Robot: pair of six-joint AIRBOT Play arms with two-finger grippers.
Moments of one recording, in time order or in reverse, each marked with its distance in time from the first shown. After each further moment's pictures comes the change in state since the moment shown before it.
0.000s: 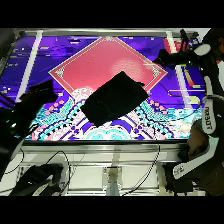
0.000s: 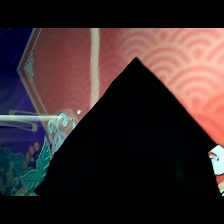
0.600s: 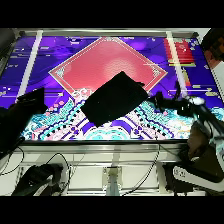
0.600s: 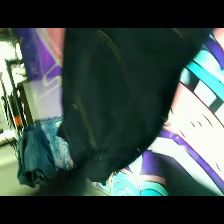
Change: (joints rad) left arm -0.001 0.129 0.000 -0.180 -0.141 0.146; right arm -0.043 0.496 -1.117 0.438 -0.198 -0.277
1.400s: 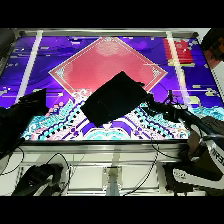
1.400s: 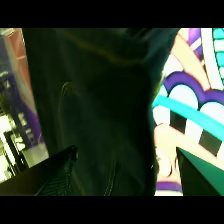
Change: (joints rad) left arm 0.000 0.003 0.000 -0.032 -0.006 0.042; right arm 0.230 -0.105 0.012 0.159 -0.385 0.165
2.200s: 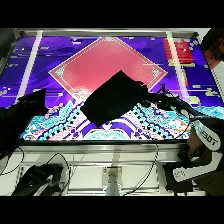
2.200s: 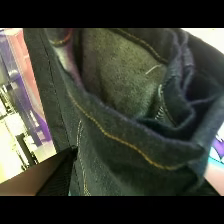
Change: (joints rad) left arm 0.000 0.008 0.000 0.000 0.000 0.002; right arm 0.040 -0.254 0.279 0.000 0.032 0.071
